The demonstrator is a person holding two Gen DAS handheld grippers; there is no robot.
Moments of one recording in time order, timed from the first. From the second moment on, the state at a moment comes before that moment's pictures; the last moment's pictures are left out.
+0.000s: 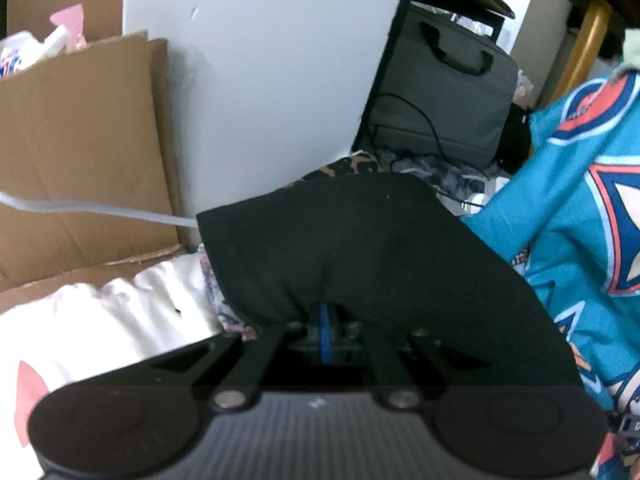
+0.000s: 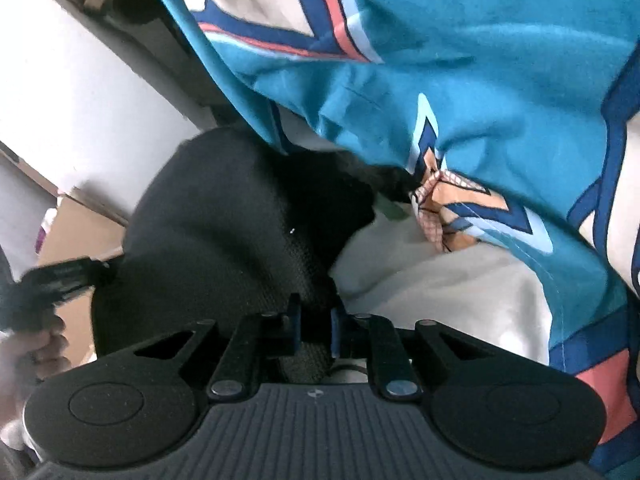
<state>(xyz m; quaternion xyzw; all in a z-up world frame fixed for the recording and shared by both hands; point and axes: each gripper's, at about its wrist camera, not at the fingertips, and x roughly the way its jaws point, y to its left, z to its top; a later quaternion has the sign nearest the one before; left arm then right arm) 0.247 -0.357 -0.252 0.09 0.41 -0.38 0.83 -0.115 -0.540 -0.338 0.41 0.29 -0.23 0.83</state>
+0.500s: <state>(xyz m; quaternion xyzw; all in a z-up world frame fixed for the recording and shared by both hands) 0.177 -0.328 -0.234 0.10 0.37 -0.39 0.84 -0.099 -0.508 -0.304 0.31 0.28 -0.23 0.88</state>
